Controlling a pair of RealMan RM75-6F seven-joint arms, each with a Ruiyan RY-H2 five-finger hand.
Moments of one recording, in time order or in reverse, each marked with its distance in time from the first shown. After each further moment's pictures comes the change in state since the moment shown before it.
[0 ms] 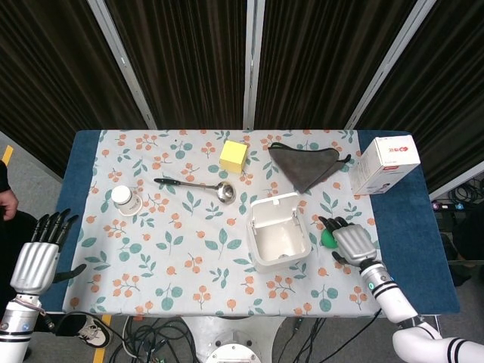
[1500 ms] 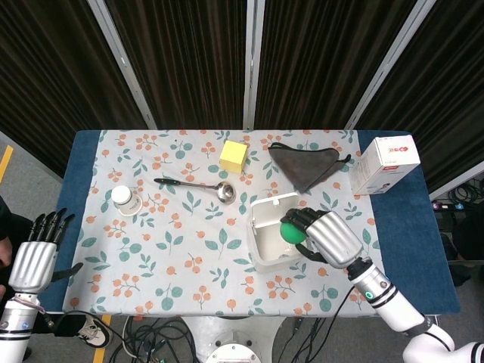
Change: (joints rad) left arm 0.001 -0.015 -0.008 0.030 -0.024 -0.006 0.021; right arm 0.053 0.201 0.053 -0.351 -0.382 0.216 0.216
